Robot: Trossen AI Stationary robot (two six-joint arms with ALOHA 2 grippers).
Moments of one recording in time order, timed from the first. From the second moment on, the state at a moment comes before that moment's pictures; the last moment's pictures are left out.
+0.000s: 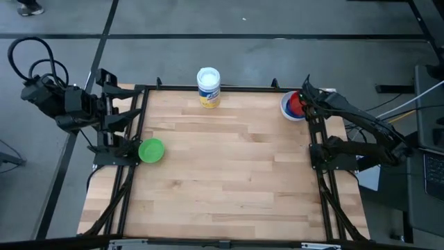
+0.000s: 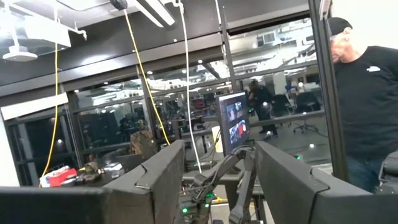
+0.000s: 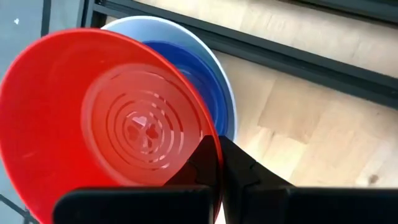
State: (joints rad) left arm -0.76 0.95 1.54 -0.13 -0.87 0.51; right arm -0.85 1.04 0.72 -0.99 0.27 1.95
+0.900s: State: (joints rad) left arm -0.76 0.93 1.54 -0.14 -0.84 0.52; right arm -0.87 1.04 0.72 -0.54 0.22 1.51
